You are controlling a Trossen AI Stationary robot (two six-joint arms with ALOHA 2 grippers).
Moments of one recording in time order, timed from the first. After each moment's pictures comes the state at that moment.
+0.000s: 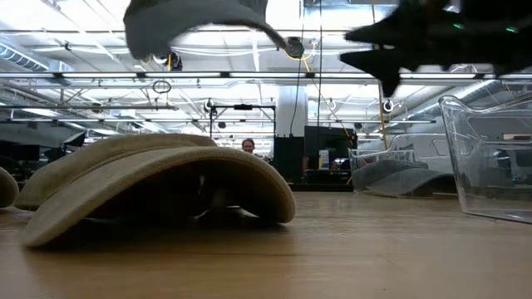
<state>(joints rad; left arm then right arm) -0.16 1.12 0.94 -0.18 0.17 0.68 0.12 1.15 0.30 0.91 0.18 0.34</state>
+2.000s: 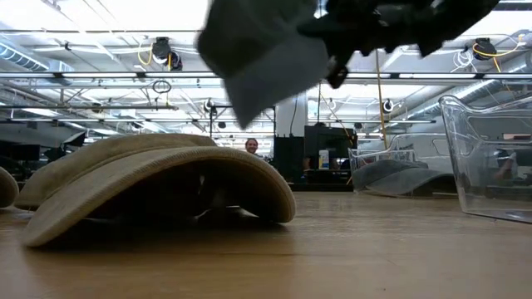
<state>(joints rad) -0.15 0.97 0.94 -0.17 -0.14 0.41 -0.02 1.32 0.68 0.42 -0.32 0.36</state>
